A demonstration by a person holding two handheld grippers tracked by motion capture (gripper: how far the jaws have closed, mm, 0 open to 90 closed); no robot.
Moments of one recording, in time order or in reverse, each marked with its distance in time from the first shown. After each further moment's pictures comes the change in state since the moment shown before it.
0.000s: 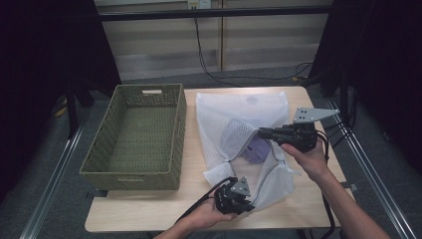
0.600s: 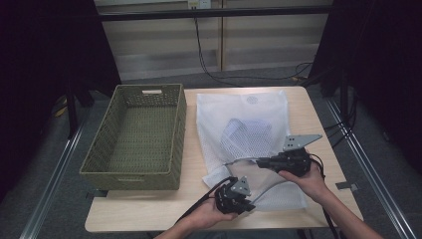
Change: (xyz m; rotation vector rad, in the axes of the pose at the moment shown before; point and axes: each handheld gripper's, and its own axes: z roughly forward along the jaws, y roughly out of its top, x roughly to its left) left arm 0.001 -0.001 0.004 -0.050 -0.028 -0.017; right arm 0.016 -0.067 0.012 0.213 0.060 0.024
